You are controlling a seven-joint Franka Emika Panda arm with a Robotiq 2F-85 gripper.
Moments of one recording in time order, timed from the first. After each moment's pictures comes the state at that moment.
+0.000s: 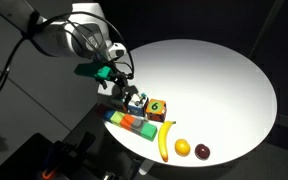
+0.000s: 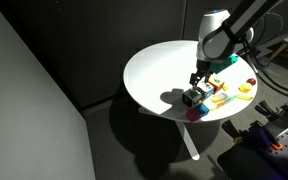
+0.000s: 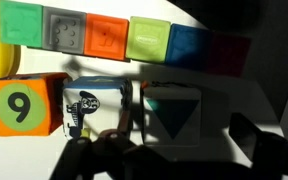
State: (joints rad) arm 0.13 0.46 0.05 -2.28 -0.02 2.64 0.06
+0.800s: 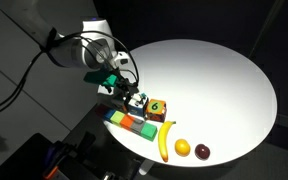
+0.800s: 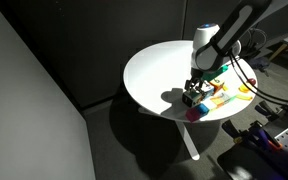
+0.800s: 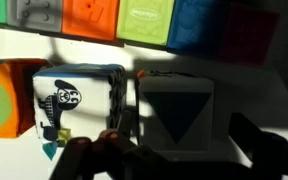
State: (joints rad) arm 0.15 0.62 0.04 -2.18 -0.02 2.72 0.06
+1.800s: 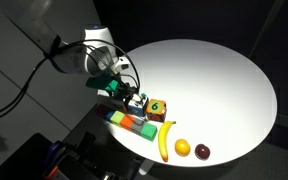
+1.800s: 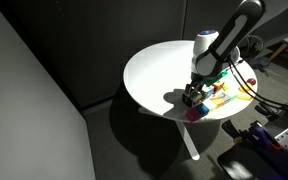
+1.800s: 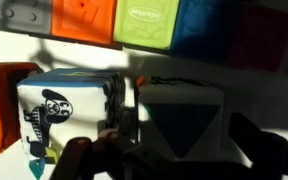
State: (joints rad) arm 0.15 0.68 0.04 -2.18 -0.02 2.78 0.06
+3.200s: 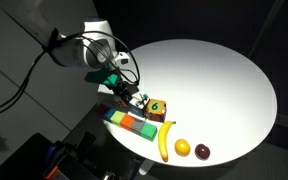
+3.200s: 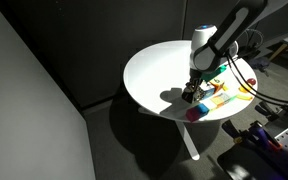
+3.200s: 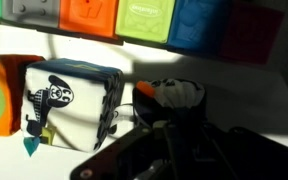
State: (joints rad) arm 0.16 0.64 0.04 -2.15 -0.02 2.70 0.05
